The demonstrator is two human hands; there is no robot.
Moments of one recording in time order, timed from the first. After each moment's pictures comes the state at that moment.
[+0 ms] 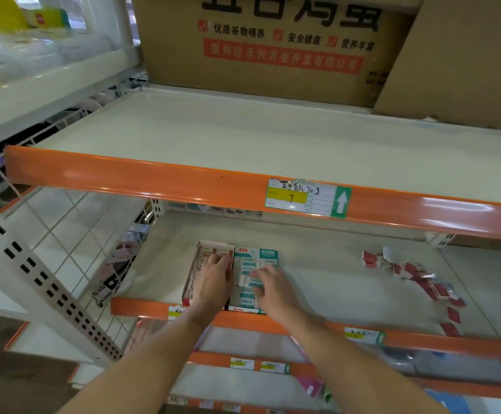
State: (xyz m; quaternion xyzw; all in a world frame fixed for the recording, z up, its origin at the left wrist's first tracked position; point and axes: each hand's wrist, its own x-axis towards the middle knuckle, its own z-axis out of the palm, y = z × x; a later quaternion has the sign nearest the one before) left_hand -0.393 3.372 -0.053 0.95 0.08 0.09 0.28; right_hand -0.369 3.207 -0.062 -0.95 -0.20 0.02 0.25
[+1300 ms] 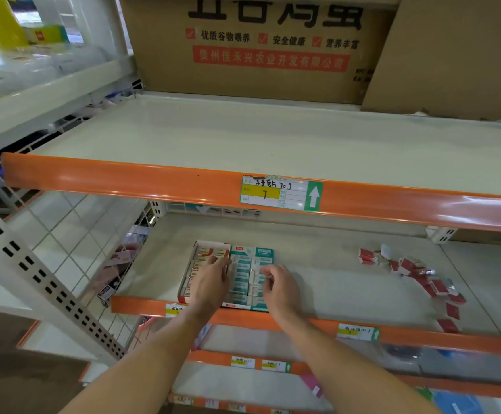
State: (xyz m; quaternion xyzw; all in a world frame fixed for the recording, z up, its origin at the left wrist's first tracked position) left_hand -0.405 3.357 -0.041 0.95 0.08 0.10 0.29; right_hand -0.377 3.190 -0.066 -0.92 -0.09 -0.05 0.39
